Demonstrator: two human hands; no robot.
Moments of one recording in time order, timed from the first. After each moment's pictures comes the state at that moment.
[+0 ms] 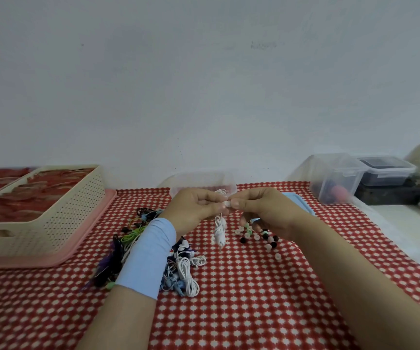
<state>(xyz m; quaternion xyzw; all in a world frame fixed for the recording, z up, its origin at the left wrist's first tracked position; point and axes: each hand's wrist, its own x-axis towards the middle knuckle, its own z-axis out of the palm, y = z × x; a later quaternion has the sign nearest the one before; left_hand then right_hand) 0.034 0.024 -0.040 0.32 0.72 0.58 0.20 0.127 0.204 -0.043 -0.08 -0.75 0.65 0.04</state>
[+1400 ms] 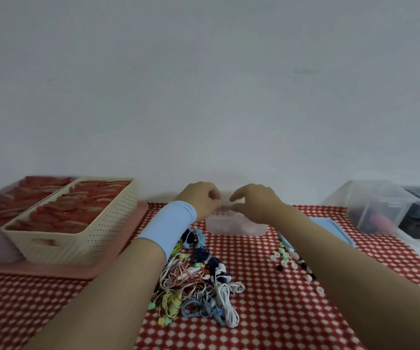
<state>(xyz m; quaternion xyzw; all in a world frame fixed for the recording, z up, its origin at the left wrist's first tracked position) -0.051 0.000 -0.006 0.31 0.91 0.27 0.02 0.006 0.170 -0.022 -0.08 -0.99 0.10 0.08</state>
